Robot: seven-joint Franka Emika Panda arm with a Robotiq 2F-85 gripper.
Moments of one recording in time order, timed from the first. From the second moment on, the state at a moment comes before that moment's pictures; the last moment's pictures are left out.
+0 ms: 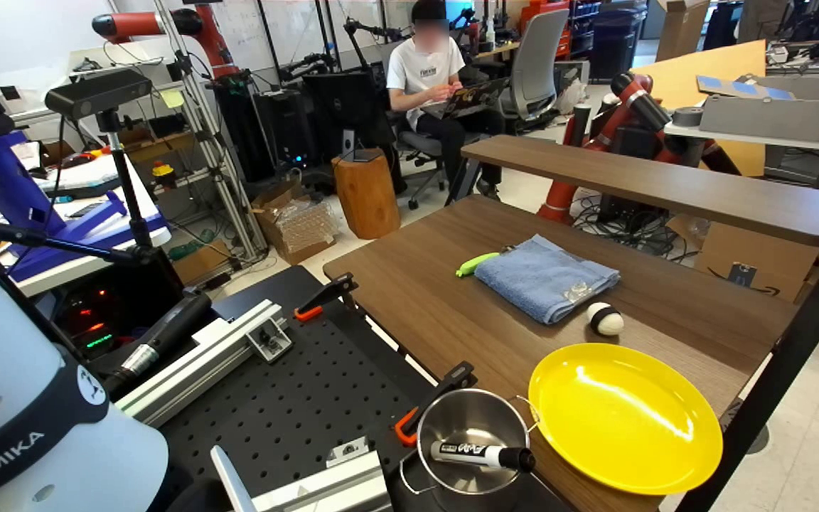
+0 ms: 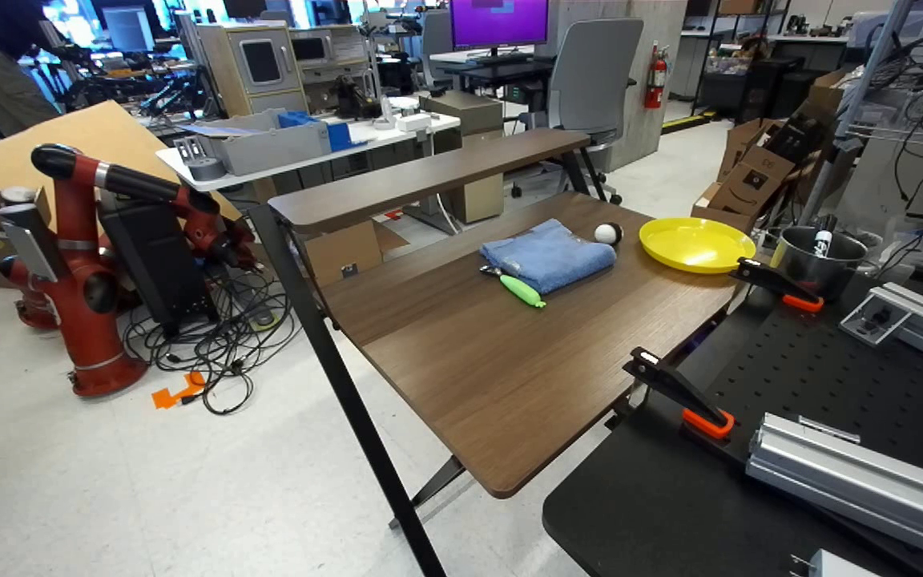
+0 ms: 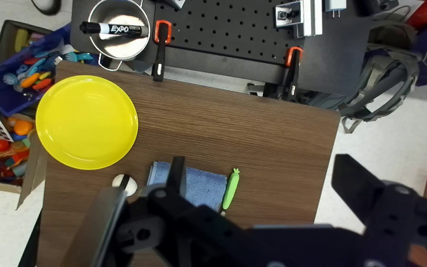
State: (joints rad) arm 0.01 -0.29 -0.21 -2.15 0.05 1.66 -0.41
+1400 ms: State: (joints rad) arm 0.00 -0.29 -0.21 -2.15 0.06 1.68 -0.41
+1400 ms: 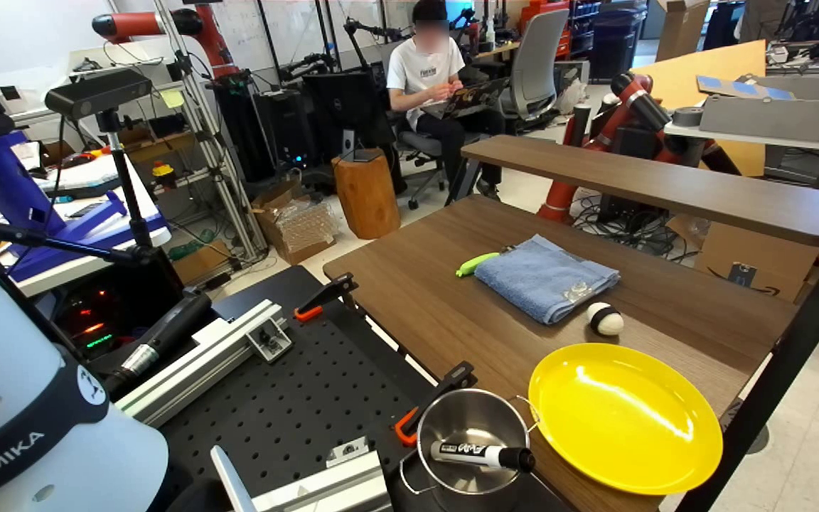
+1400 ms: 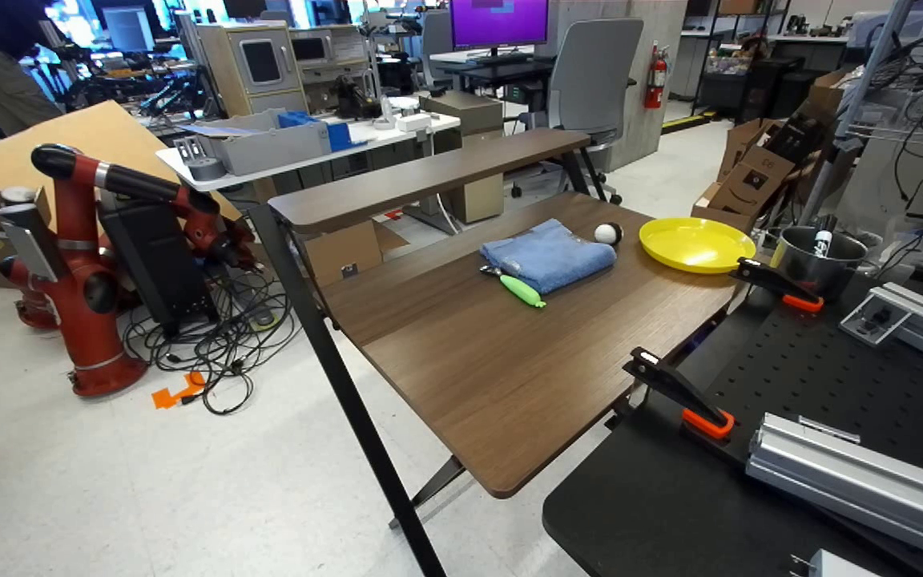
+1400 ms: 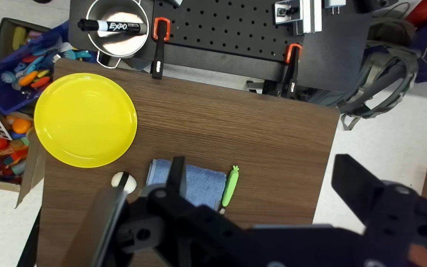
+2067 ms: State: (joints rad) arm -0.03 -0.06 -0.21 -2.10 0.19 1.93 -0.41
